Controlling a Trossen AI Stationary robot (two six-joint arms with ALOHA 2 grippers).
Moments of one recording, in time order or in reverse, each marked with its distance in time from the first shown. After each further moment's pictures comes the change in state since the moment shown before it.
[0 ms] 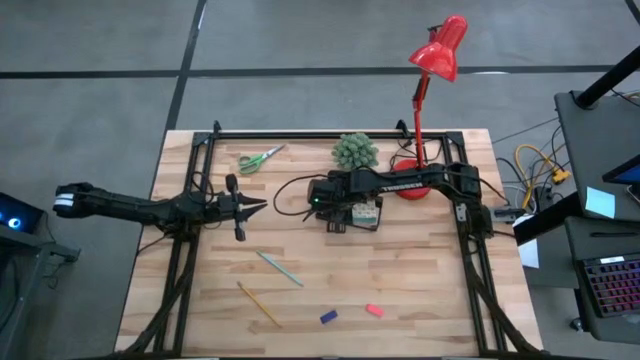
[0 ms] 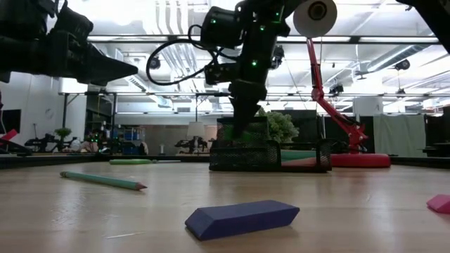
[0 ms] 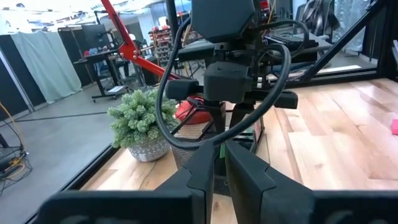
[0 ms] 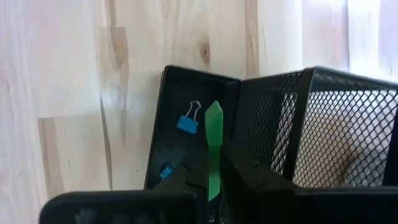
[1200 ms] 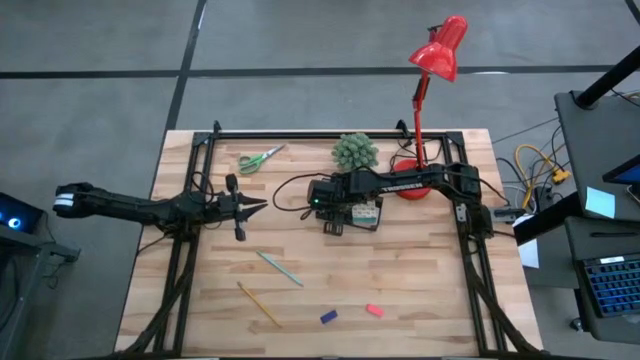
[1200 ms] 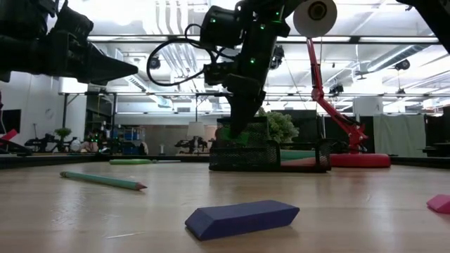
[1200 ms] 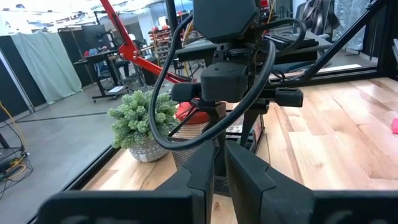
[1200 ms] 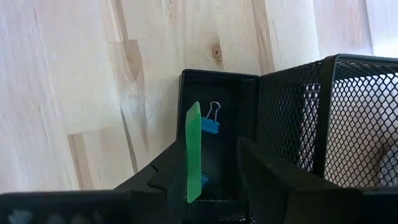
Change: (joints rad) left arm 0.000 0.004 0.004 -0.002 0.000 0.005; right arm 0.001 0.001 0.000 -0.003 -0.048 0.140
